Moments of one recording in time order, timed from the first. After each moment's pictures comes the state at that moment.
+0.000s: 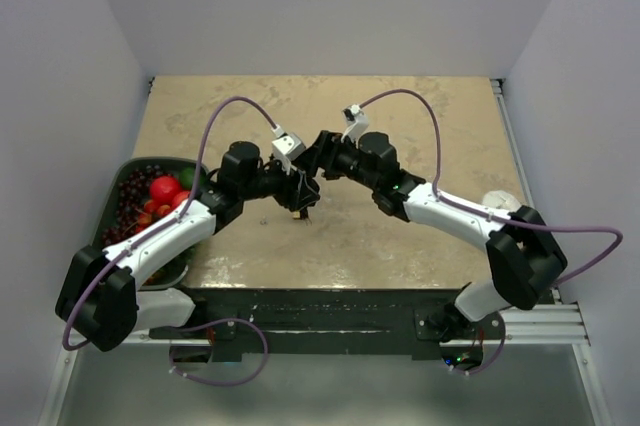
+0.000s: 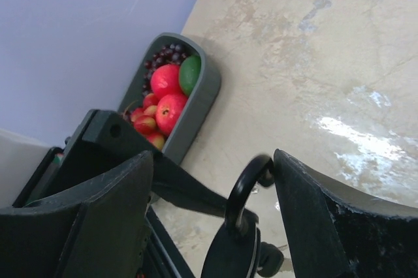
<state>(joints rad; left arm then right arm) -0.55 1.25 0.78 0.04 0.51 -0.10 0.72 1.53 0.96 0.39 -0.17 0.77</state>
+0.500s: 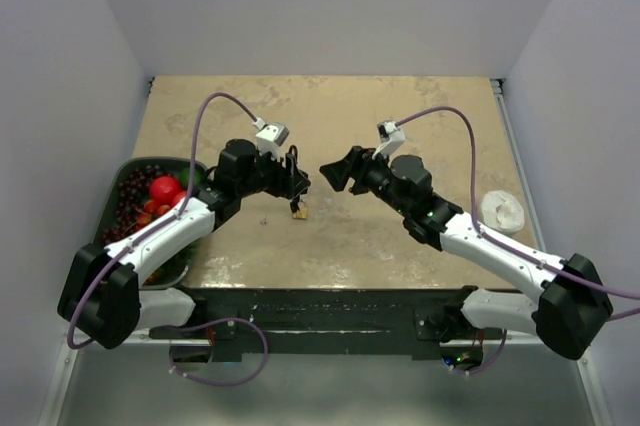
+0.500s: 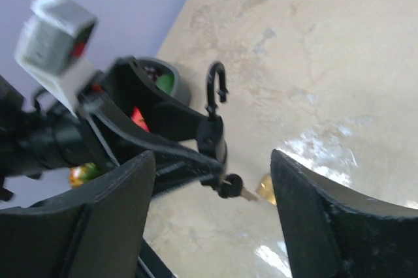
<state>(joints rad) -0.50 1.26 0.78 0.03 0.29 -0.27 0.73 1.17 0.78 0.27 0.03 0.66</state>
